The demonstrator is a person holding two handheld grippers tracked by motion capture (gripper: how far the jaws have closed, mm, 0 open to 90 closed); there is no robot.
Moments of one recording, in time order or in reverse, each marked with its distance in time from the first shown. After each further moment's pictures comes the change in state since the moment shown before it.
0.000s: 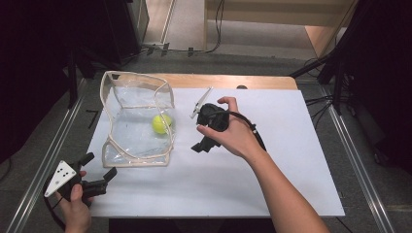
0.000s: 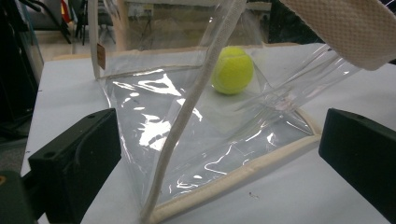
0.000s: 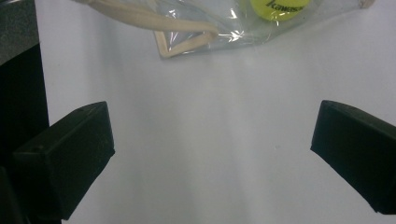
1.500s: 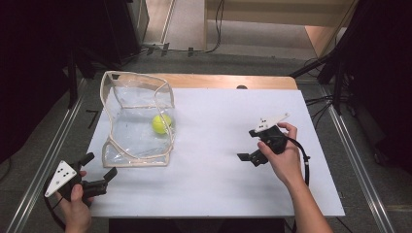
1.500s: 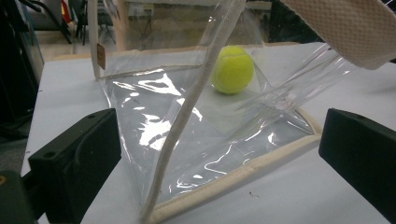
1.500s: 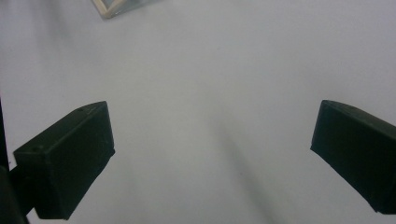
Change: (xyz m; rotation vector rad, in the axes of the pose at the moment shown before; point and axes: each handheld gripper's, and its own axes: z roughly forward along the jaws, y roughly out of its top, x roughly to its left) left arm -0.001 0.000 0.000 0.000 -0.001 0.001; right arm -0.011 -0.171 -0.017 -0.309 -0.115 0.253
